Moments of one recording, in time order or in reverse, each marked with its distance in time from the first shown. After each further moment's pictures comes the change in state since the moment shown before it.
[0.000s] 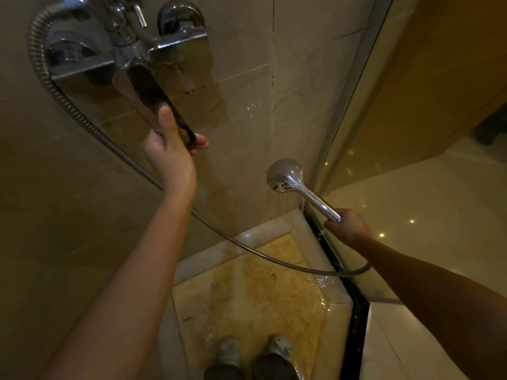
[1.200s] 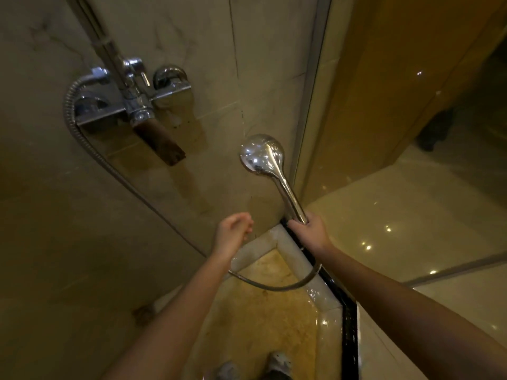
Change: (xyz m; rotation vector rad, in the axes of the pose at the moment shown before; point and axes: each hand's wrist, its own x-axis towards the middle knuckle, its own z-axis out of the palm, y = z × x) left_hand -0.116 -0.053 -0.021 0.375 -0.677 -0.558; right_hand -0.098 -0.061 -0.003 0.600 0.196 -0.104
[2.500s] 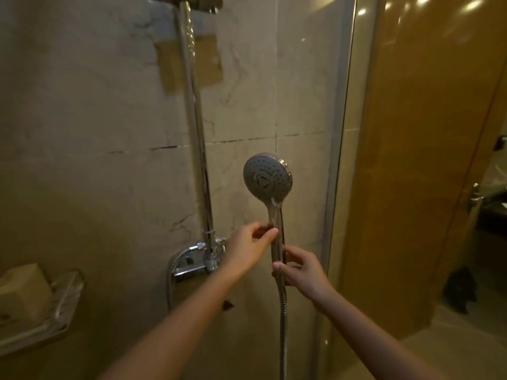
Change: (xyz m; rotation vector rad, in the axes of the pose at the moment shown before) left_hand -0.065 0.278 -0.089 0.360 0.127 0.830; right_hand -0.046 -0.275 -0.012 0.071 -0.127 -0.693
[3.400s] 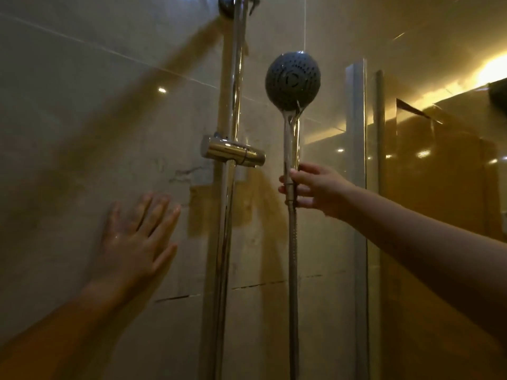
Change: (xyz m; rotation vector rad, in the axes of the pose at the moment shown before) left_hand 0.161 0.016 -0.289 1.295 0.710 0.448; right_hand 0.242 -0.330 -0.076 0.202 0.018 -0.192
